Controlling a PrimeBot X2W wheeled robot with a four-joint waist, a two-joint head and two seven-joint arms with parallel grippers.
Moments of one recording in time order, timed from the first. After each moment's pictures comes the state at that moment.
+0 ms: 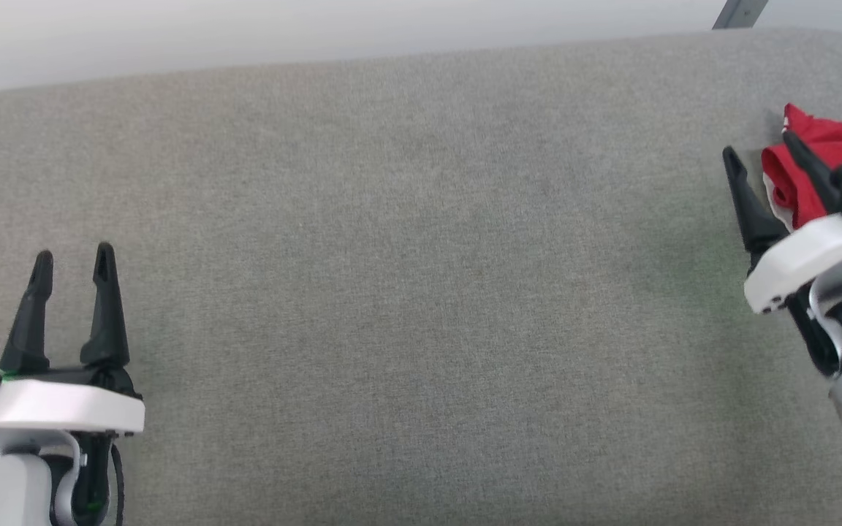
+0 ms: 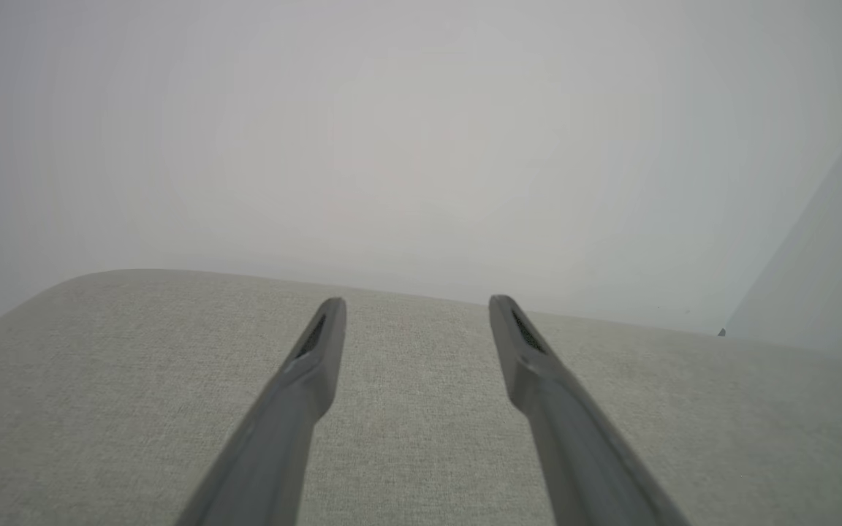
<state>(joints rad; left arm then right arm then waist) -0.19 0.31 0.04 0.18 -0.50 -0.13 -0.26 -0.67 -0.41 0.27 0.68 0.39 0.13 -0.22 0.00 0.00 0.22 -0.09</state>
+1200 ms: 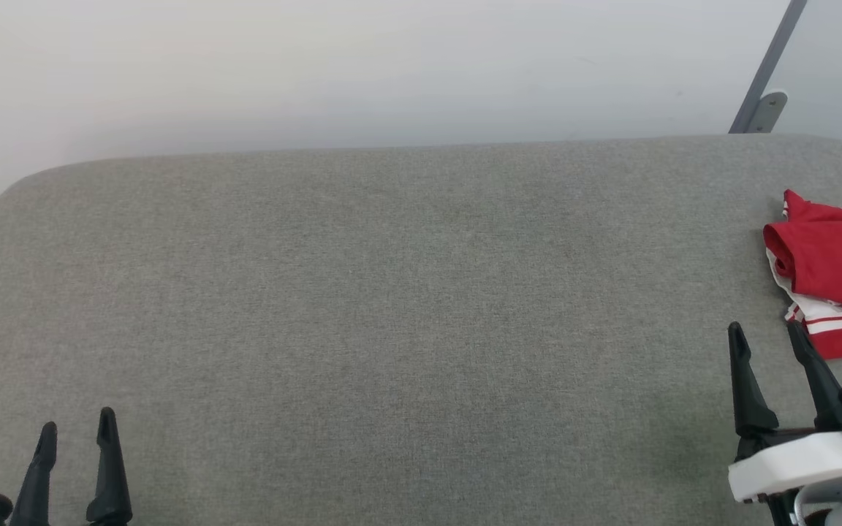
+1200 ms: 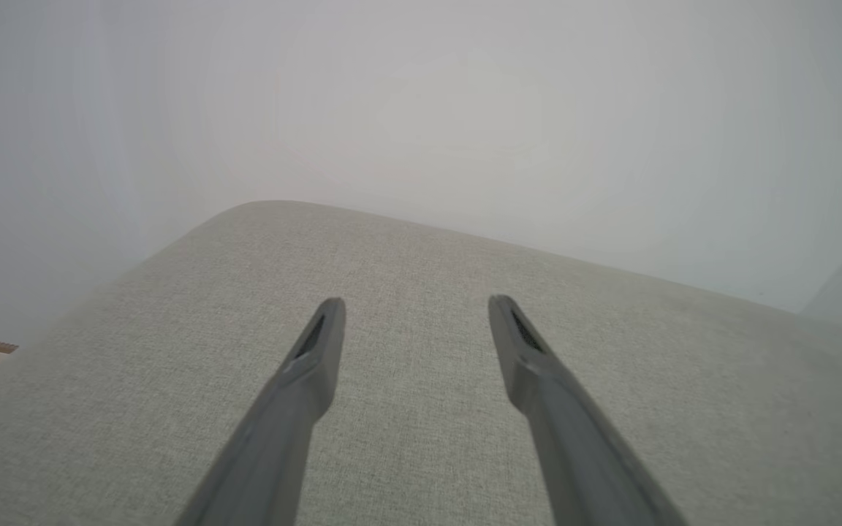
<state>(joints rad) 0.15 0.19 0.17 0.11 -0.42 -0.13 -0.26 -0.04 -0.18 -0.05 0.21 0.27 0.13 -0.26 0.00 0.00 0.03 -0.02</state>
